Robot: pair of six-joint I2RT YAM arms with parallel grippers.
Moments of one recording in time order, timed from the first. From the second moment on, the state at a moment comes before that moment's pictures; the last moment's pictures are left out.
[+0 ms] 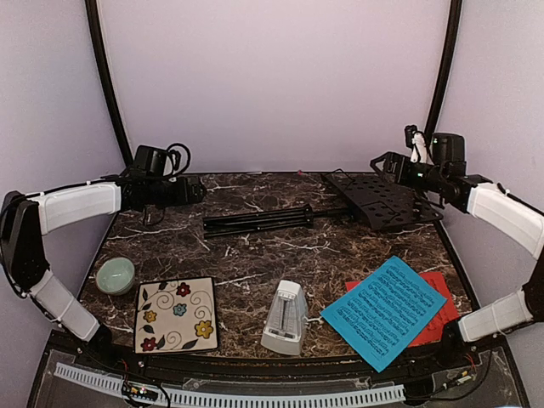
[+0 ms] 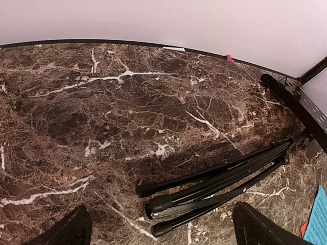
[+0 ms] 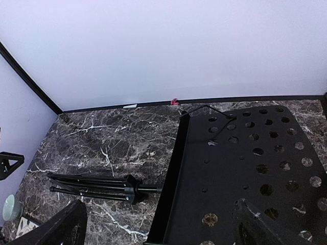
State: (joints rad) left arm -0.36 1.52 1.08 -0.21 0.01 -0.39; right arm 0.20 1.28 1.00 -0.11 -0.29 0.30
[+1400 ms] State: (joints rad) left arm -0.38 1.65 0.96 -0.05 0.19 -0.41; right arm 0.50 2.21 2.06 -0.94 0.28 0.11
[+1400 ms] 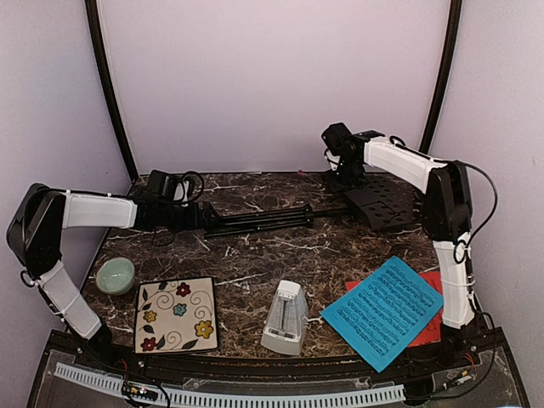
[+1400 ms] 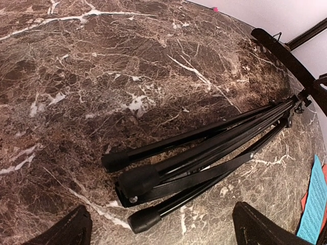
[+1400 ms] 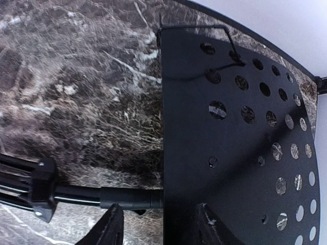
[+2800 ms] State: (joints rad) left arm -0.38 1.60 0.97 0.01 0.20 -0.43; right arm 0.52 2.22 2.06 -0.88 0.47 0.01
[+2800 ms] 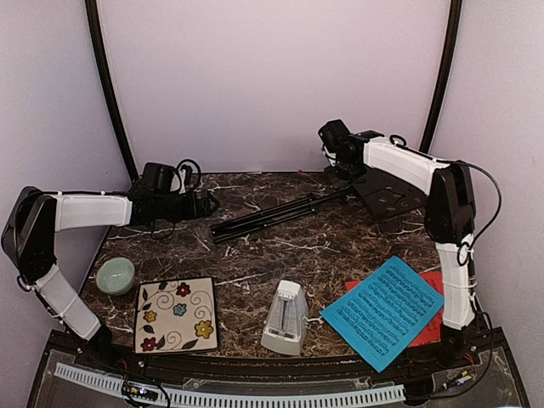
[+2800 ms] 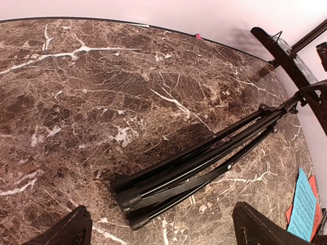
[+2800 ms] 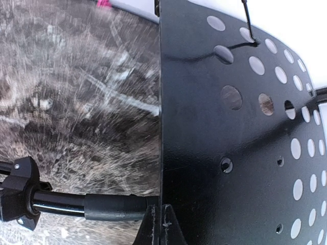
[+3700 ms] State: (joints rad) left arm -0.38 1.48 1.00 -0.02 0.17 -0.40; right arm 0.73 1.89 1.76 -0.06 0.78 -0.73
